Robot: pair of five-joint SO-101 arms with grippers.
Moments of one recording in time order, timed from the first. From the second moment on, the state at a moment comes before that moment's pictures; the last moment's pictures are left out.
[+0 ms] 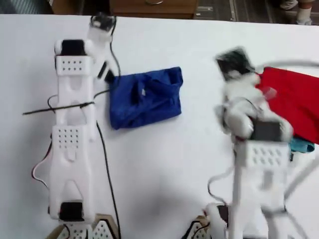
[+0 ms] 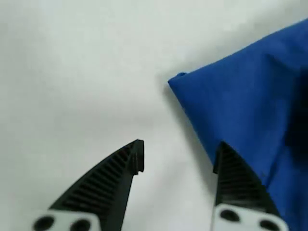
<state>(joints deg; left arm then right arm) -8.6 64.1 -80.7 100.8 -19.1 -4.0 -30.8 21.2 73.8 28.0</state>
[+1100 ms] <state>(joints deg) -6.1 68.9 -80.8 100.8 -16.9 -20.1 61.8 -72.6 75.5 27.6</state>
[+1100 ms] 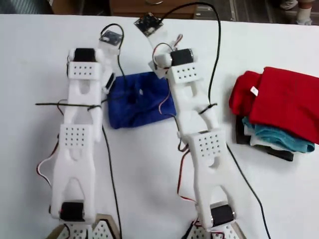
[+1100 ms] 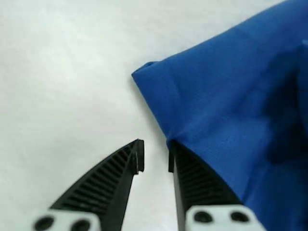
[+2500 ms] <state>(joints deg) -6.1 68.9 -80.8 100.5 -16.9 -22.6 63.3 -68.3 68.6 39.5</state>
